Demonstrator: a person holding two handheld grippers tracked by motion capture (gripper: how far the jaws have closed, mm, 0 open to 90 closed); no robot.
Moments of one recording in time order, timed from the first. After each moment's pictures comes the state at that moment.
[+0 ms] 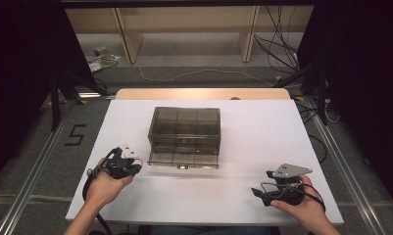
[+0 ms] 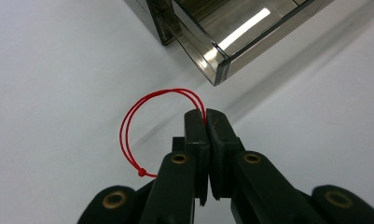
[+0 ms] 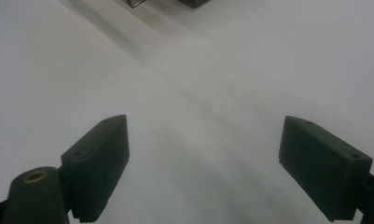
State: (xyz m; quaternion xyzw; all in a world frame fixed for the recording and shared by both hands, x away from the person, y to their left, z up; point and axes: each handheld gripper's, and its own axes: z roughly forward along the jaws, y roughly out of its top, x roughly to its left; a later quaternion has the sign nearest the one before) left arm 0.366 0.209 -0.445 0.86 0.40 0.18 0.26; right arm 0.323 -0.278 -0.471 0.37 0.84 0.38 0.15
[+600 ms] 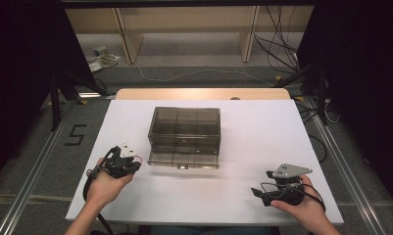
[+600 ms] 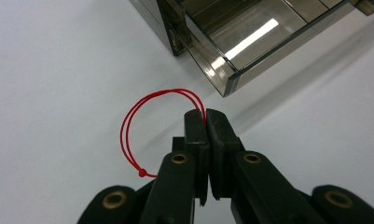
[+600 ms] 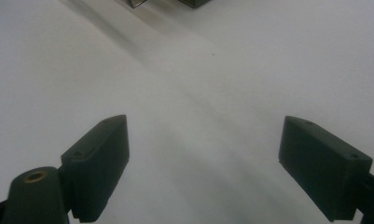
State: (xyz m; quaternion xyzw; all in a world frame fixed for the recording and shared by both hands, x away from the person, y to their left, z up) left arm 0.366 0.208 -0.442 0.85 0.41 0.20 0.27; right arm 0.323 -0.277 -0.471 0.37 0.84 0.38 0.15
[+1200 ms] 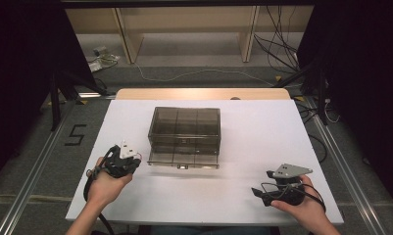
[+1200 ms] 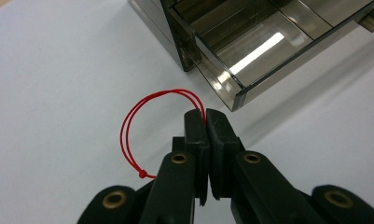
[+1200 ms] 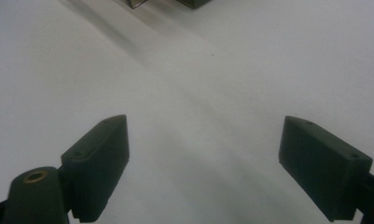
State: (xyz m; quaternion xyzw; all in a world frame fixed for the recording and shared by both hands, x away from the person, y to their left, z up) left arm 0.365 0.208 -0.438 0.84 0.40 0.23 0.28; right arm 0.323 -0.278 -0.471 0.37 0.84 0.38 0.15
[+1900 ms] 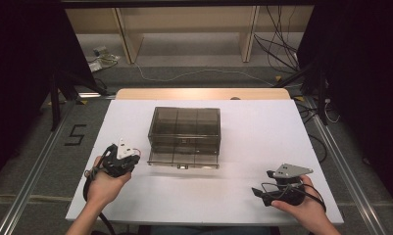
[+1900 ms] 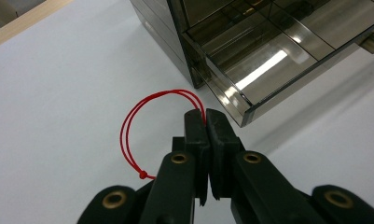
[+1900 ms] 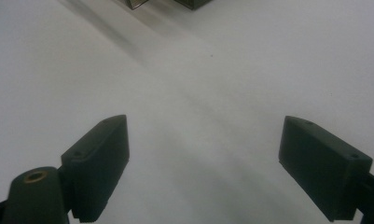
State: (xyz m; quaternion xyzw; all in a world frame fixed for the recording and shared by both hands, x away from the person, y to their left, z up) left arm 0.363 0.210 -0.434 0.83 0.40 0.26 0.30; right arm 0.323 -0.278 -0.470 0.37 0.84 0.38 0.15
